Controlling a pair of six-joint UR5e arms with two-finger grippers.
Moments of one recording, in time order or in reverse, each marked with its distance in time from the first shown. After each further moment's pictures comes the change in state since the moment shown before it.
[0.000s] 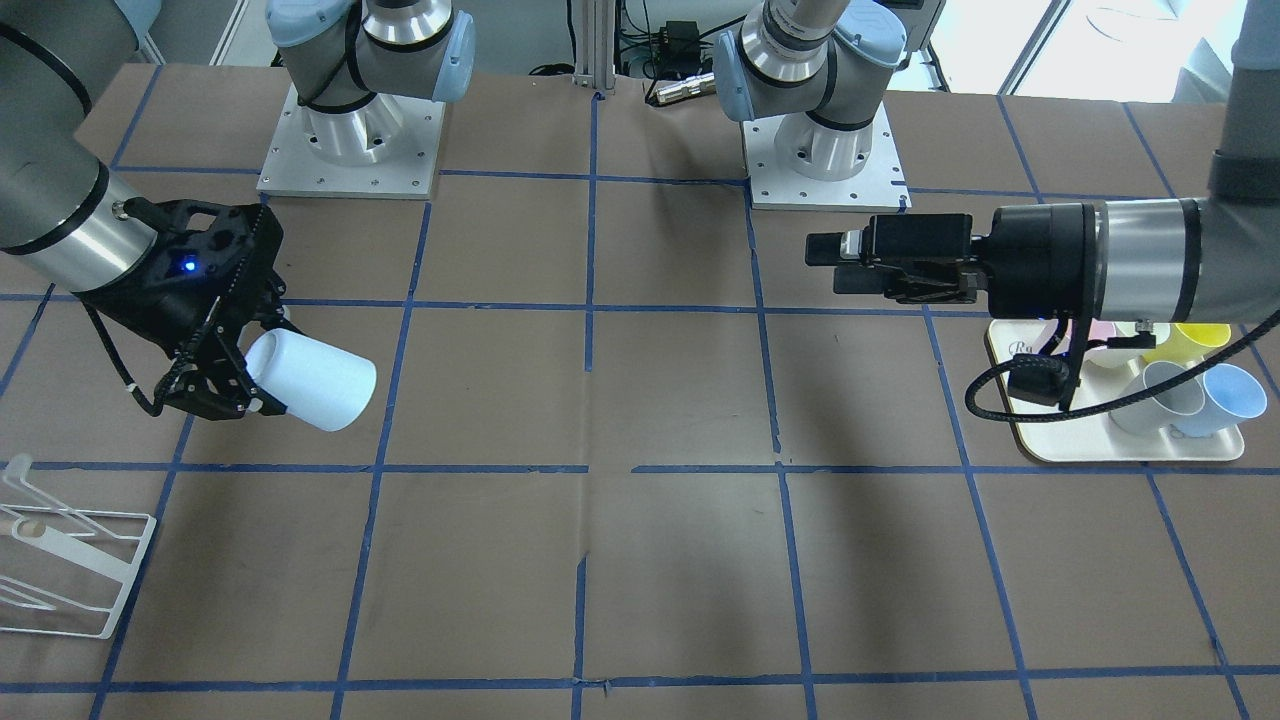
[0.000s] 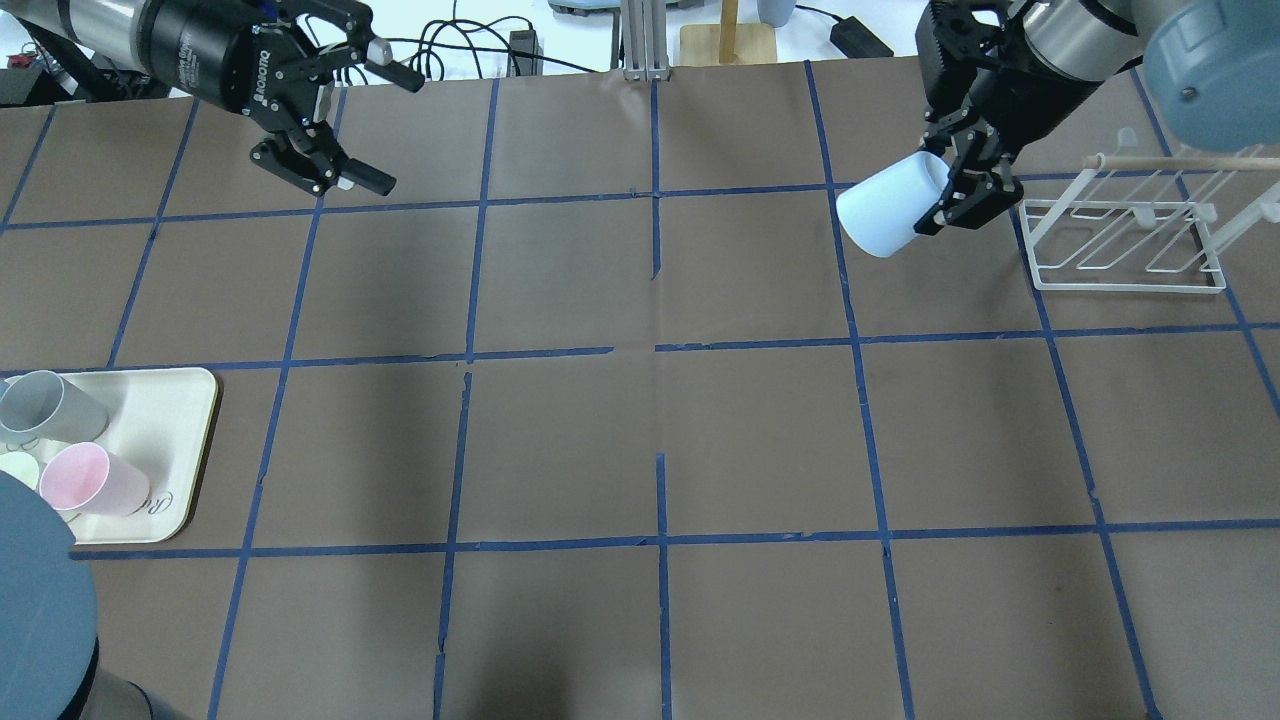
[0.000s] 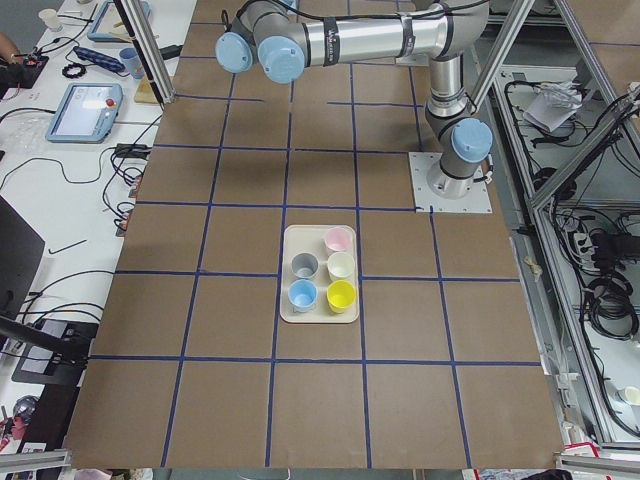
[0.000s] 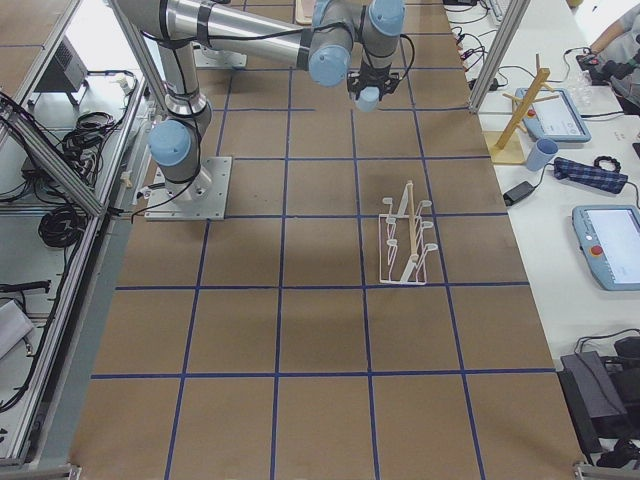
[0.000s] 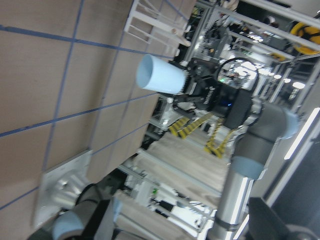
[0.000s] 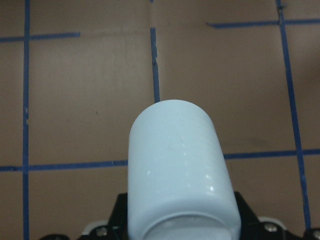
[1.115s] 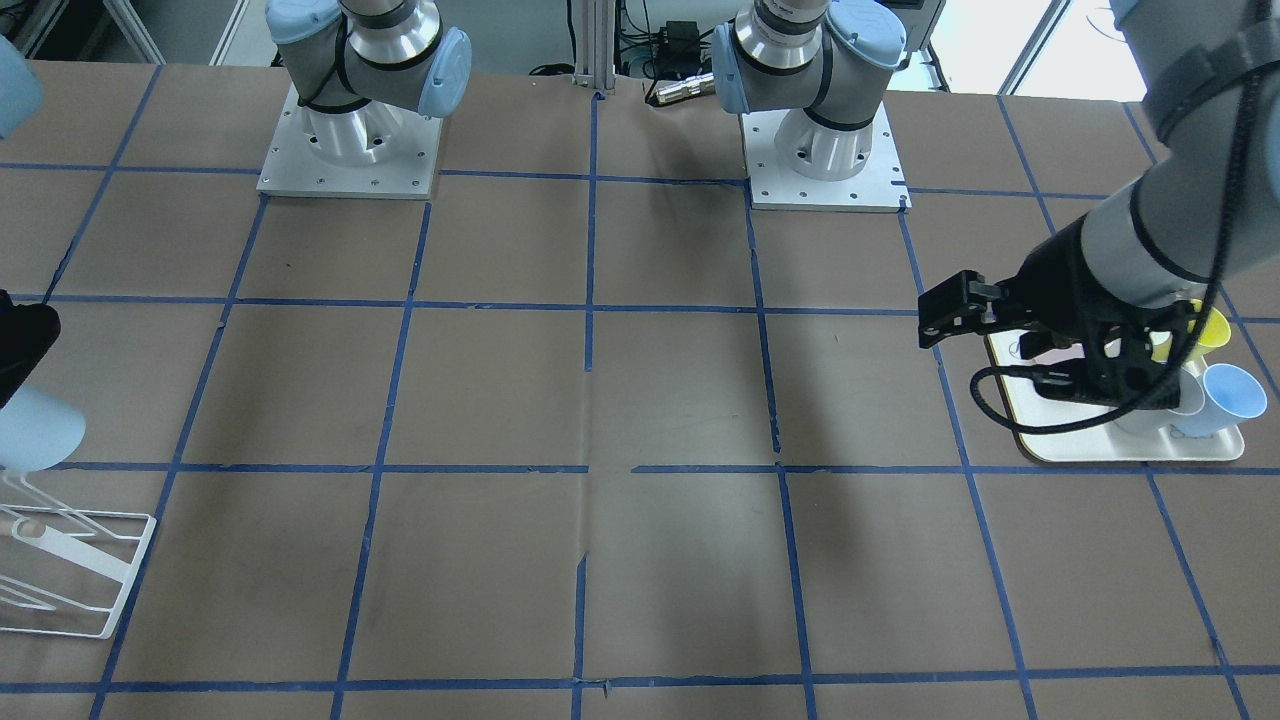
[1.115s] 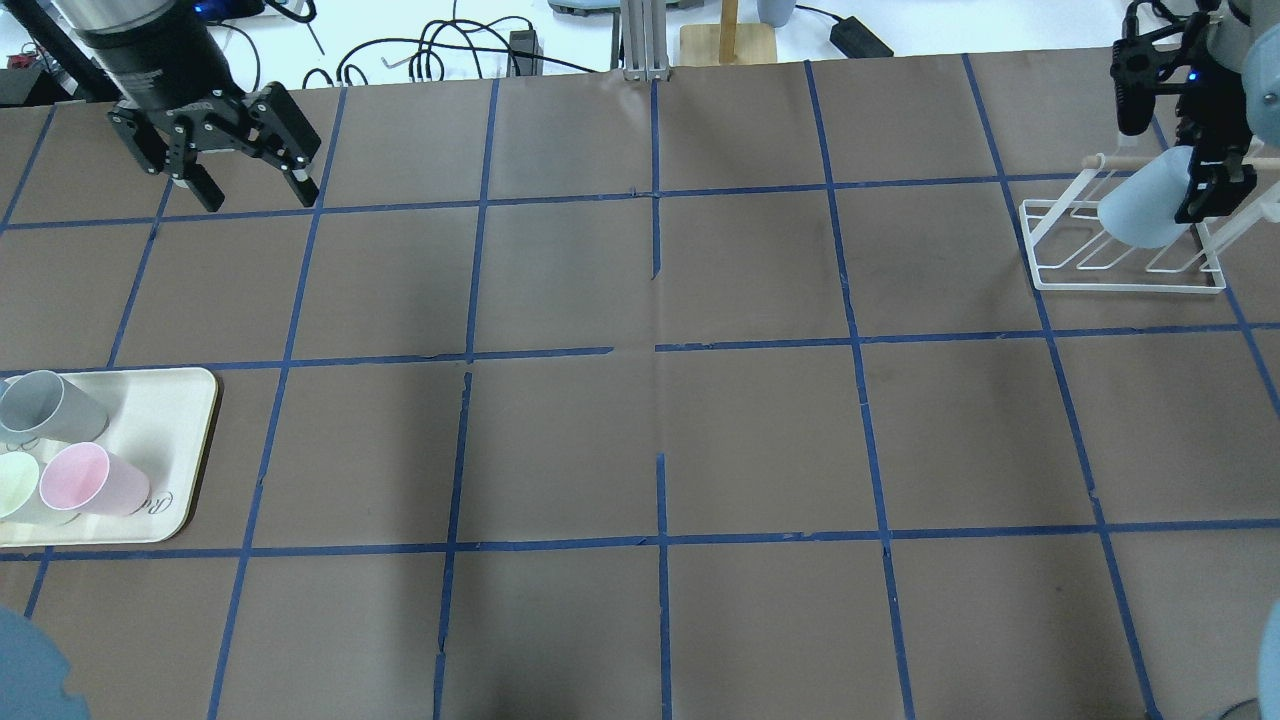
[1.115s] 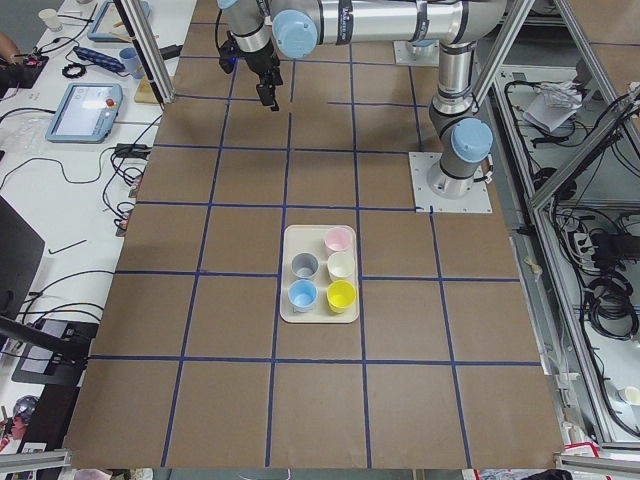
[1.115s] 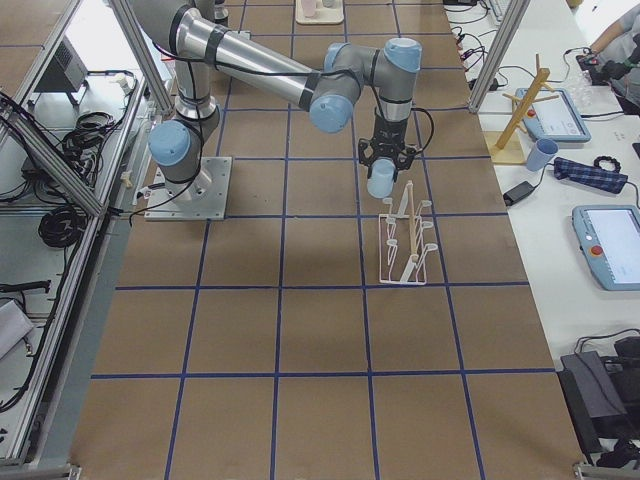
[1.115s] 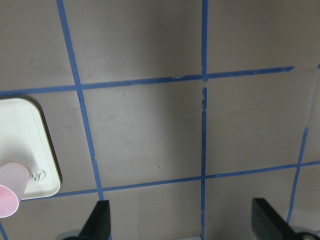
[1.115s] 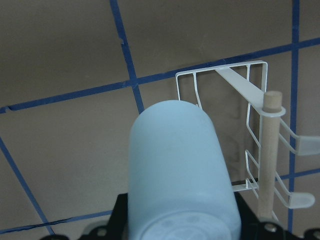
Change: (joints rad) left arm -0.118 0.104 -0.146 0.608 0.712 -0.245; right arm -0.175 0.090 -0.005 -0.221 -0.470 -0.032
